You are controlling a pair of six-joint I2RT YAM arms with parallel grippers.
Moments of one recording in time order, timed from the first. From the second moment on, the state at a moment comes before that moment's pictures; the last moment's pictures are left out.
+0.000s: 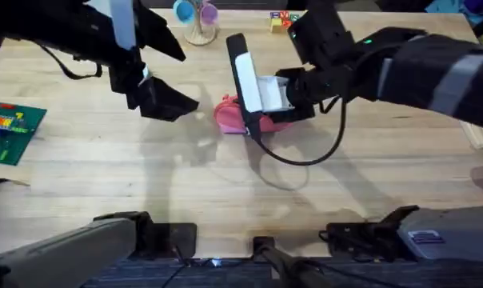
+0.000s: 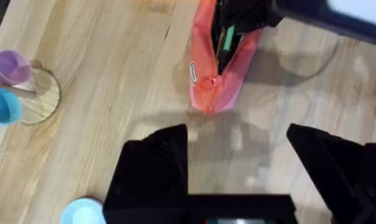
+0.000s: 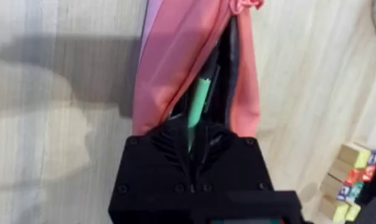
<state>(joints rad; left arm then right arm) 0.07 1.35 1.35 -1.32 0.69 1.24 0.54 1.56 1.03 -0.58 -0.17 -1.27</state>
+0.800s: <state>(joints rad) 0.07 1.36 1.35 -1.32 0.69 1.24 0.54 1.65 1.06 -0.44 -0.18 -1.29</state>
